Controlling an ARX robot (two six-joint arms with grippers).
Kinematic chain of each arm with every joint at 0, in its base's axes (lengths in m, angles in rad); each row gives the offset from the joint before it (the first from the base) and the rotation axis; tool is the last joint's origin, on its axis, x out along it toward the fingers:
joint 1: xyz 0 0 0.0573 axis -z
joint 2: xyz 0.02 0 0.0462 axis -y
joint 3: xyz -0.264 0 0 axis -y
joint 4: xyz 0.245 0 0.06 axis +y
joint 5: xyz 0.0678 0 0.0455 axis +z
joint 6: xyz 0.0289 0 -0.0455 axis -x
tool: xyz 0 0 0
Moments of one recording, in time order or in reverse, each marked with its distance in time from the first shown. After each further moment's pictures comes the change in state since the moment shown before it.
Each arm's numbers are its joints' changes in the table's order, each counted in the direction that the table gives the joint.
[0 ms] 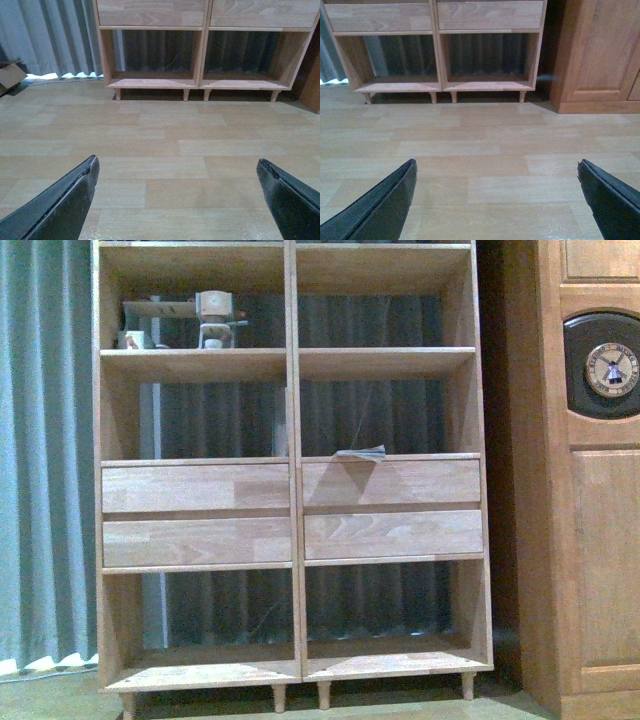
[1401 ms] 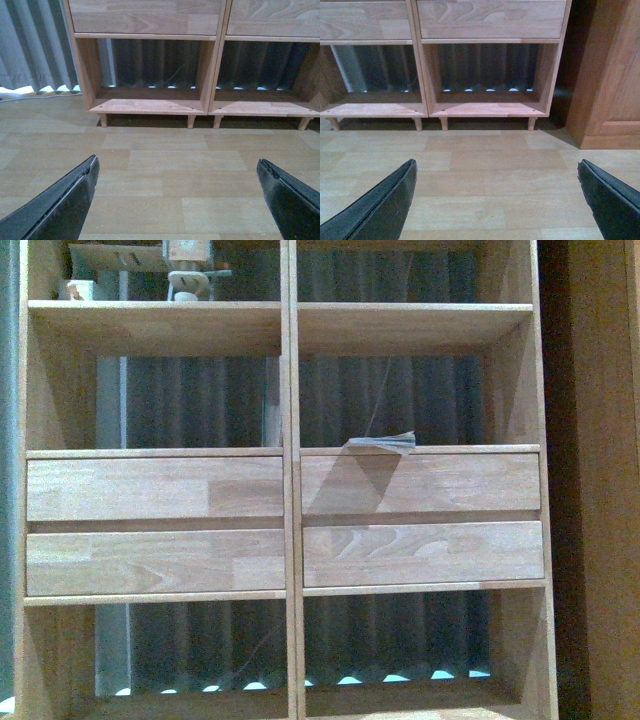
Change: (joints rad) left arm 0.000 0.000 0.000 0.000 0.000 0.000; right arm 0.000 0.000 0.000 0.000 0.000 0.000
